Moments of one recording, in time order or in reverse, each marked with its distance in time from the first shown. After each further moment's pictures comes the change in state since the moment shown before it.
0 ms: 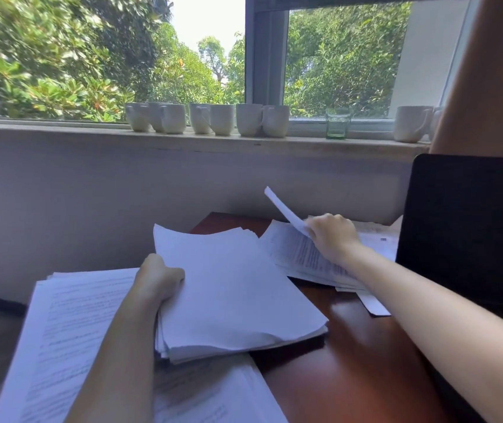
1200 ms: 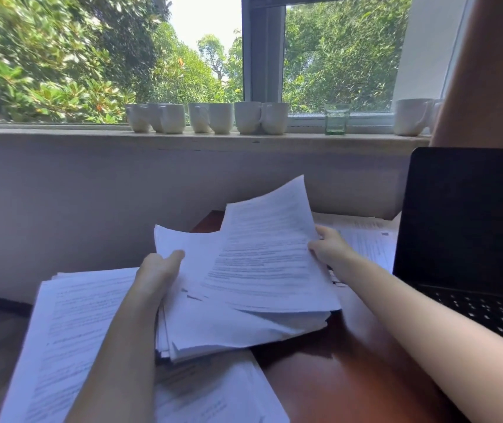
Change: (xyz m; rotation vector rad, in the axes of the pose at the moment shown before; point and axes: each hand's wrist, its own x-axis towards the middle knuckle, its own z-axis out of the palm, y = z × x) left_hand -0.008 0.009 0.004 -0.088 0.049 -0.058; right_hand -0.035 -0.018 -0.004 1.433 -0.200 0.460
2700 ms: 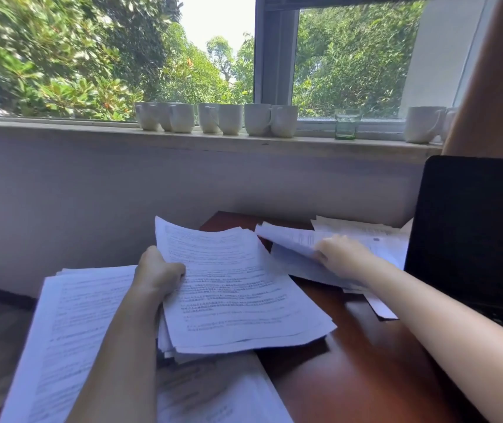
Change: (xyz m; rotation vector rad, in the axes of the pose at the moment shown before) left_hand -0.005 -0.001 -0.011 -0.018 0.045 0.132; right_hand 0.023 0.006 -0.018 -1.427 -0.131 -0.361
